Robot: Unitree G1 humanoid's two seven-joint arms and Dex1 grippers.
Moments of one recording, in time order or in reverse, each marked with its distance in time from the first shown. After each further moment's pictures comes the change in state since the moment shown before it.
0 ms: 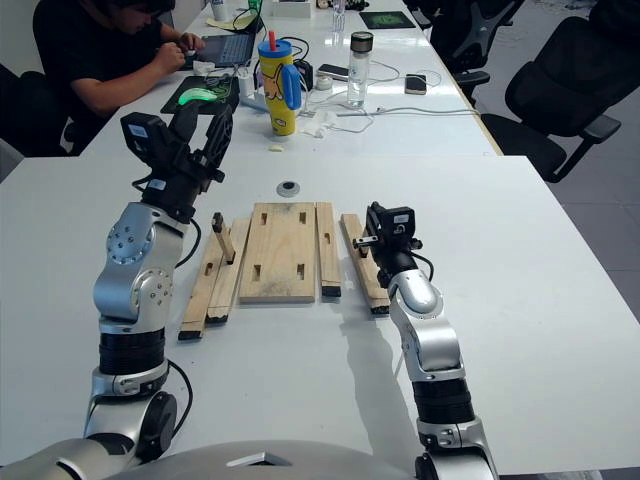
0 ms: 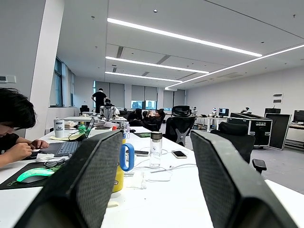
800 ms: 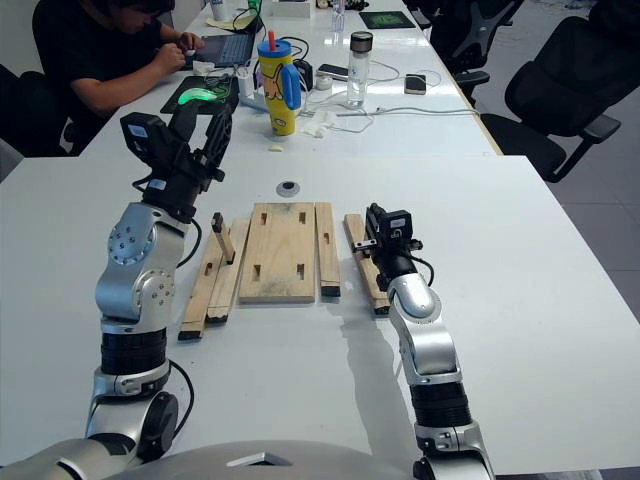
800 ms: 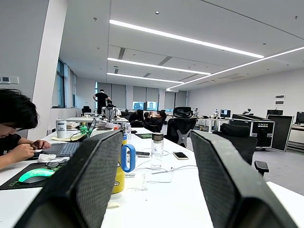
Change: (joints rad) left arm 0.000 -0.007 -0.001 0.003 0.010 -0.015 0.006; right arm 0.018 -0.016 0.048 0.014 -0.120 -0.076 0.039
